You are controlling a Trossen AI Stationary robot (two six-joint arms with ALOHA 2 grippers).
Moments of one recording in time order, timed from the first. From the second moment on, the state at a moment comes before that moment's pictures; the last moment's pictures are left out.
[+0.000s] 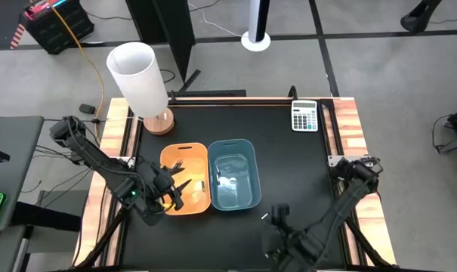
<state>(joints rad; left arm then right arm) -0.70 1.24 0.83 -0.54 -1.15 -0.85 0.83 2.01 1.90 -1.37 0.56 0.69</state>
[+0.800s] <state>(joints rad) -0.69 1.24 0.83 -0.39 -1.15 -0.69 0.65 1.85 1.28 -0.82 0.20 0.42</state>
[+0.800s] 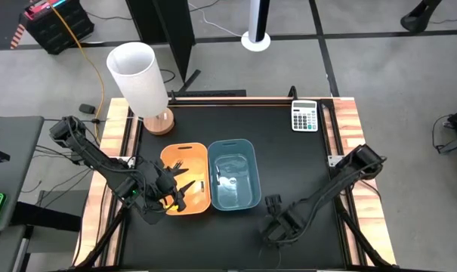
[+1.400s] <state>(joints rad) -0.69 1.24 0.83 -0.39 -1.14 -0.69 0.60 1.87 1.20 -0.72 0.19 0.34</state>
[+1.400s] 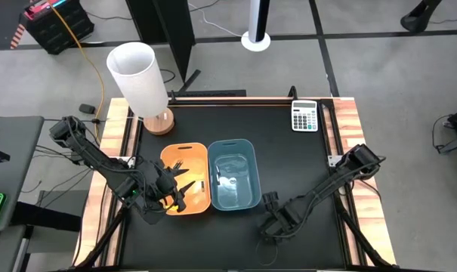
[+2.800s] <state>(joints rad) -0.69 1.24 0.83 -0.40 -1.14 -0.69 0.66 1.87 1.15 -0.56 0.13 0.50</state>
